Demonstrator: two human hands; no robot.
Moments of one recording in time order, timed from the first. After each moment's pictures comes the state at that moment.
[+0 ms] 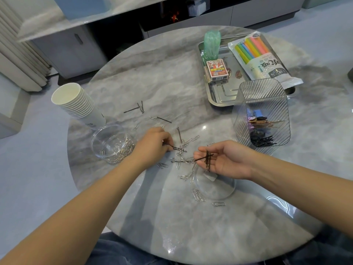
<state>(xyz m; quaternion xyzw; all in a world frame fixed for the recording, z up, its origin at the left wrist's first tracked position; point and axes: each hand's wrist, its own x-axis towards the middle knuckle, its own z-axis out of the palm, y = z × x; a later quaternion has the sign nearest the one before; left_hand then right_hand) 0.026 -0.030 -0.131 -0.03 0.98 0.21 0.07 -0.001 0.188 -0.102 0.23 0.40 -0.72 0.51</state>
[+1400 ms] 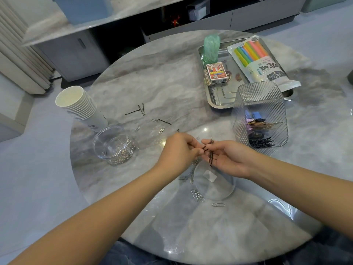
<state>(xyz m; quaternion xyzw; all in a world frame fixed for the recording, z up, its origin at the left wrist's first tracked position) 0.043 0.053 -0.087 -0.14 0.87 0.47 0.08 -0.006 0.189 -0.113 0.20 0.39 -0.78 0.44</state>
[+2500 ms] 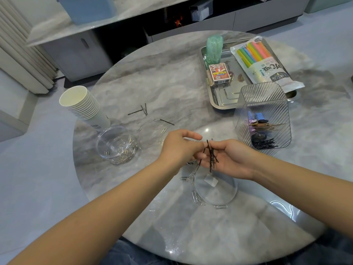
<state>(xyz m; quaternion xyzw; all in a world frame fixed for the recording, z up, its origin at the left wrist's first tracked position) 0.040 0.056 -0.072 -0.27 0.73 0.62 0.09 -0.004 0.187 -0.102 0.12 0.40 -0.74 0.53</state>
